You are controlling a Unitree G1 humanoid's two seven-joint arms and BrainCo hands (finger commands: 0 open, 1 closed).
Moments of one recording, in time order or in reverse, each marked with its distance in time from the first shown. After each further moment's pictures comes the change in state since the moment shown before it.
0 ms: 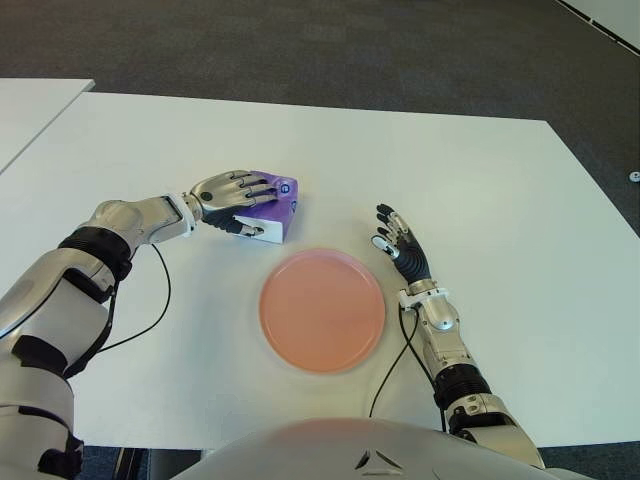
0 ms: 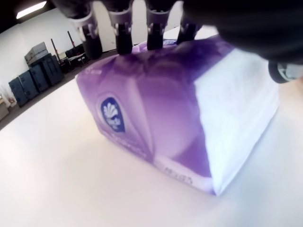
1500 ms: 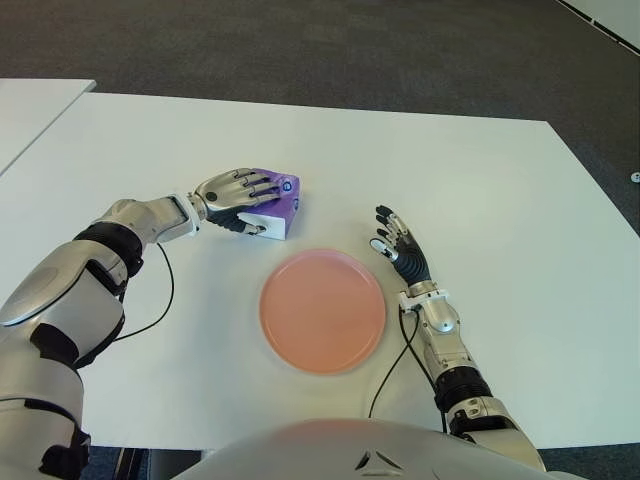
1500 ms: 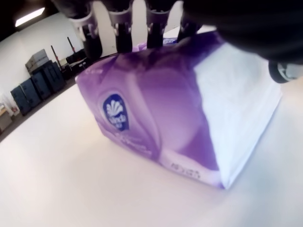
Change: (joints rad) left arm -0.053 -0.045 -0.147 0.100 0.028 0.103 0.152; right arm 0.015 0.002 0.005 -0.024 -0.004 0.007 -0.011
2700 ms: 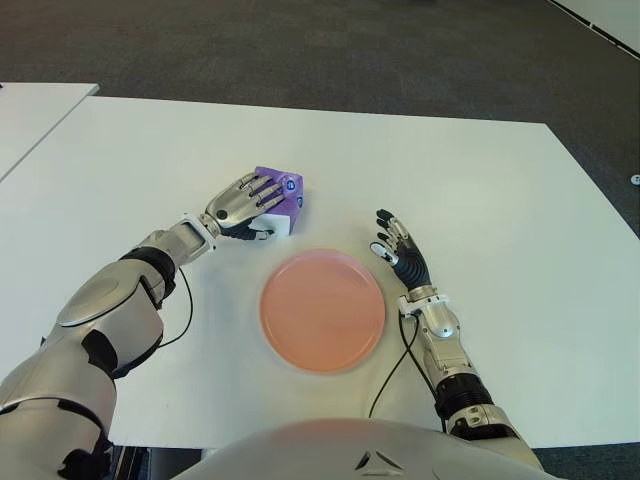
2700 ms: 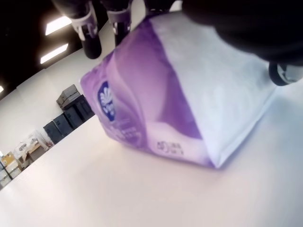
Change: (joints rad) left arm 0.064 -0.179 -0.115 0.216 -0.069 0.273 0.260; right arm 0.037 0.003 0.011 -0.039 0.000 0.016 -0.002
